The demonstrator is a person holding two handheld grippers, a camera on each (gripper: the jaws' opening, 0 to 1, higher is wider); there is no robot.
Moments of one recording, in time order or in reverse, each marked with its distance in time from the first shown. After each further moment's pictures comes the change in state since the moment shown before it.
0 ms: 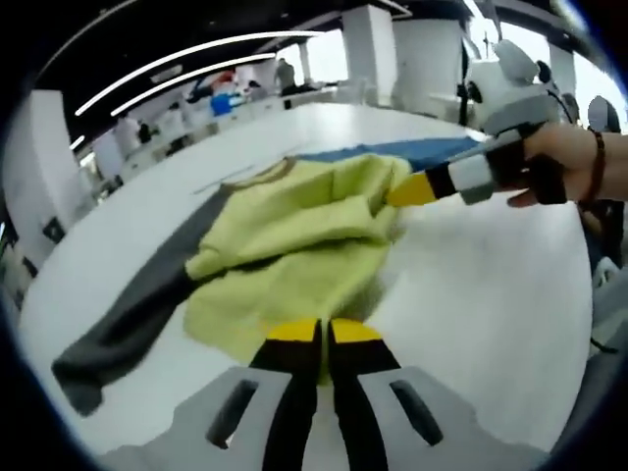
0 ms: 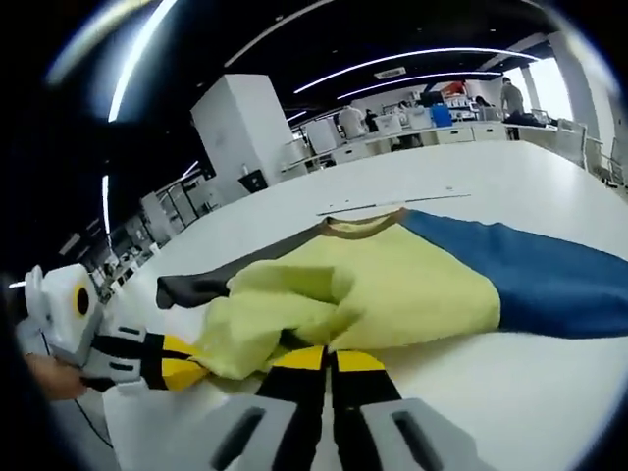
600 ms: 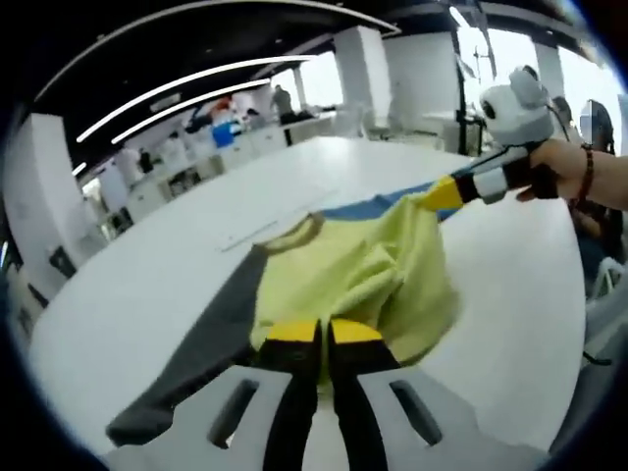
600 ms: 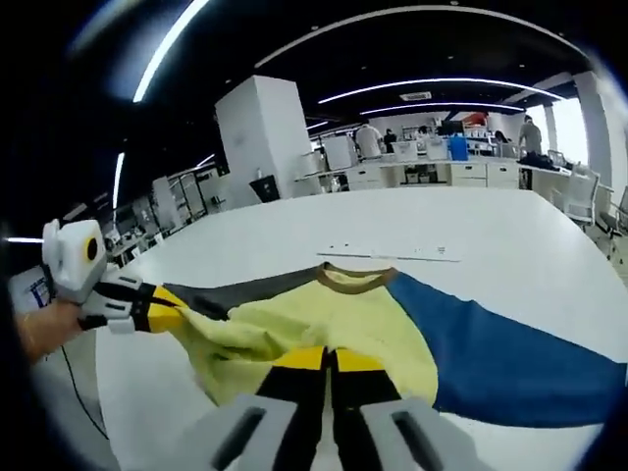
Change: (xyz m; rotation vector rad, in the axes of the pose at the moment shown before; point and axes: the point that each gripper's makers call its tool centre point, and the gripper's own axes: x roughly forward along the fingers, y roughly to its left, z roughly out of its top) left arm -0.017 0.049 0.071 0.075 -0.087 0.051; right arm -0.023 -0.022 0.070 -0.148 -0.056 -0.036
